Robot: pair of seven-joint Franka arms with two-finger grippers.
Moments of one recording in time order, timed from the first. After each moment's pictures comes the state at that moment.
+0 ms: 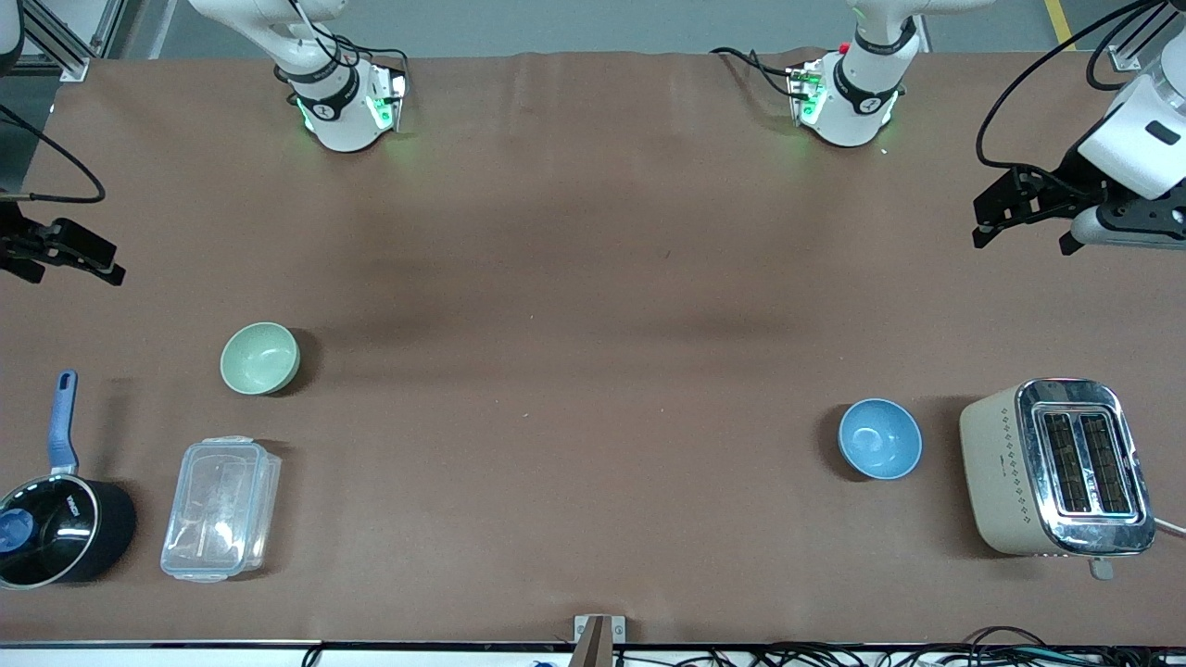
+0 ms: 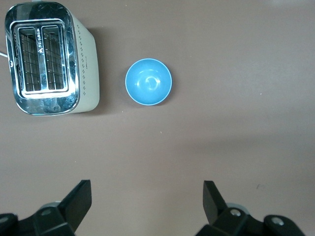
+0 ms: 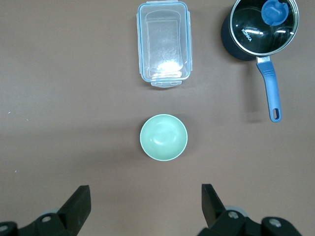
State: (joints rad) left arm -0.03 -0.06 -0.10 -1.62 -0.02 1.65 -0.02; right arm -0.02 0.01 -0.07 -1.60 0.00 1.65 -0.05
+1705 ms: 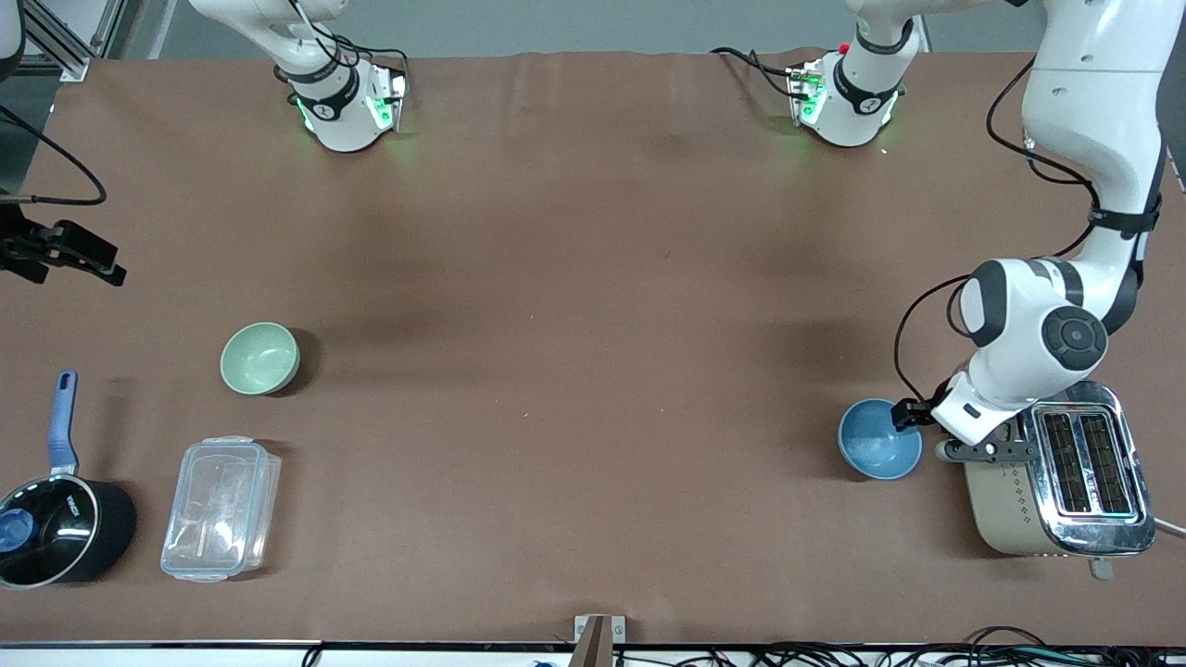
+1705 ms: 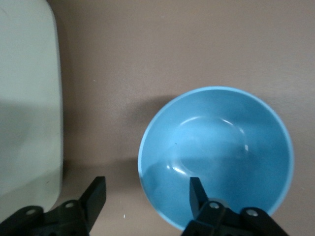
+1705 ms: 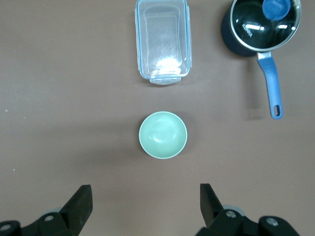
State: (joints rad) left arm 0.07 0.56 -0.10 -1.82 0.08 2.48 -0.02; right arm -0.02 0.02 -0.08 -1.63 0.00 1.66 -0.04
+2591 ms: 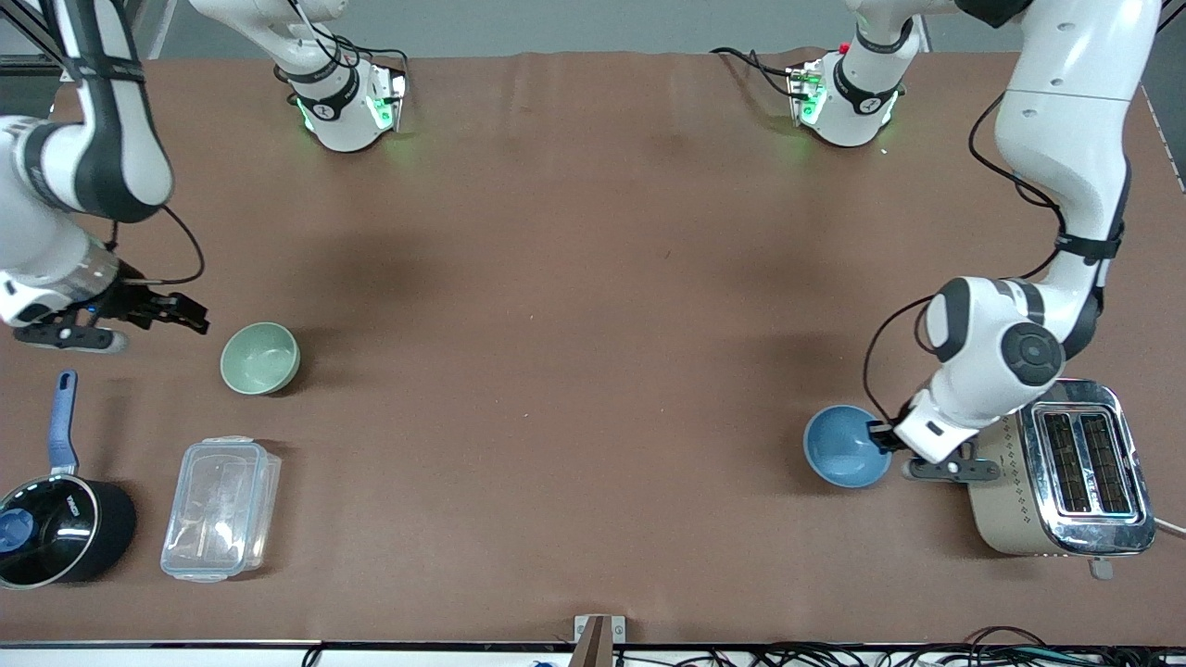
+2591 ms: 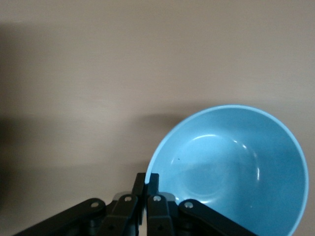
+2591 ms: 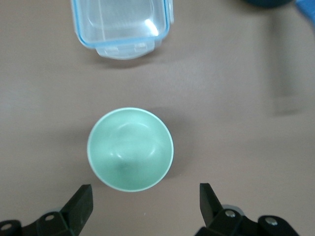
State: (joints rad) left arm -0.02 0.60 -0.15 -1.71 0.08 2.44 -0.14; right arm -0.03 0.07 -0.17 -2.23 0.00 2.34 -0.10
